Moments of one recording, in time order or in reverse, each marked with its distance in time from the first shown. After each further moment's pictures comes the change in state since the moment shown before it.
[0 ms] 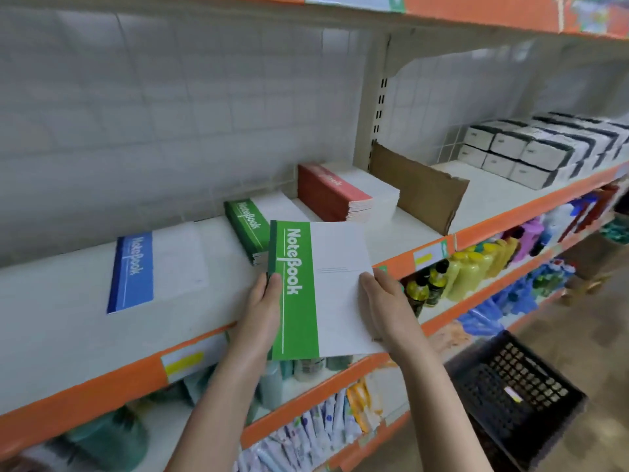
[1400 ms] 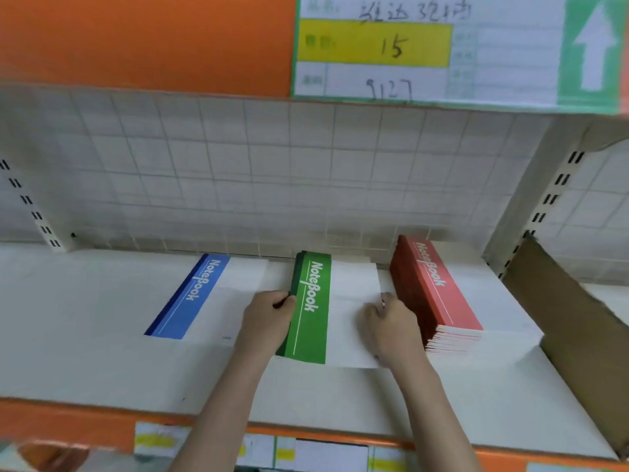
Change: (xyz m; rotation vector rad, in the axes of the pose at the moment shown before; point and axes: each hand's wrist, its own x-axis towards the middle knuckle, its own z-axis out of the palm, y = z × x) left_hand 0.128 0.043 -0.012 0.294 0.544 0.041; right_hand 0.205 -0.032 0.073 -0.408 -0.350 -0.283
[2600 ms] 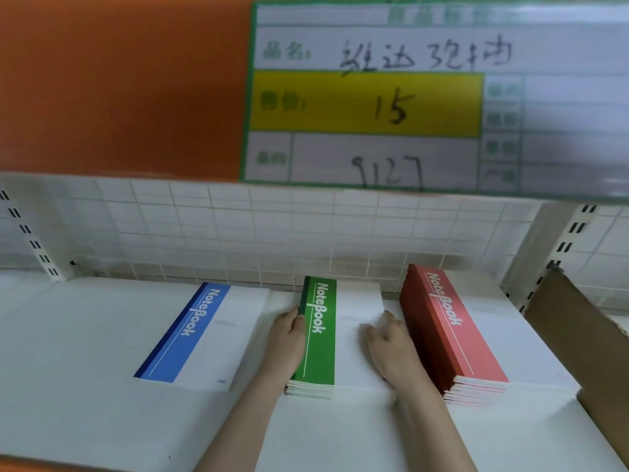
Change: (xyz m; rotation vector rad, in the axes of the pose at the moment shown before) left_hand 0.050 -0.005 0.036 -0.176 -0.003 -0.059; right_hand 0.049 0.012 0.020 0.130 -0.175 0.048
